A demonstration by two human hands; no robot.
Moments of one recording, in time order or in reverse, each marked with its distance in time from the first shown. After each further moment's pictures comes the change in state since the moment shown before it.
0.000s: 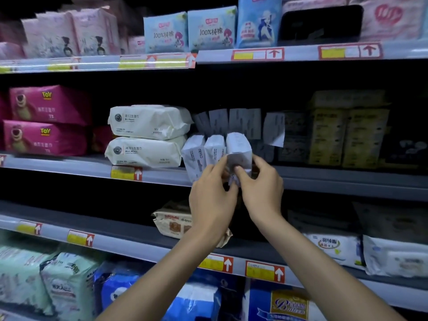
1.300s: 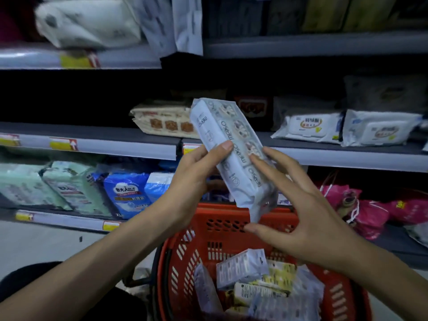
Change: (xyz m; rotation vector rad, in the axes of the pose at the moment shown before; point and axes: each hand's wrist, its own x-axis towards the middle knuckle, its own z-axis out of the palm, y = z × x) left_hand -0.167 -0.009 -0.031 -0.907 -0.629 -0.618; right_hand -0.194 0.075 -0.170 -0.204 -0.759 -0.209
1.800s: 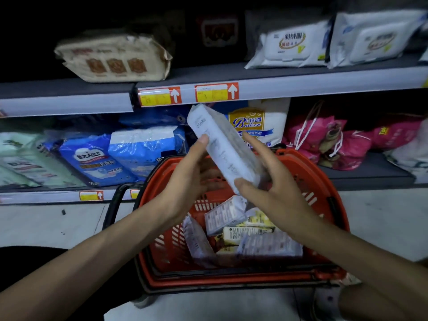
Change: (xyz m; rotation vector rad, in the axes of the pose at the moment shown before) left_hand -0.005 -0.117 0.018 -0.048 -0.093 -0.404; right_hand -0.049 0.053 0.079 0.687 0.136 0.463
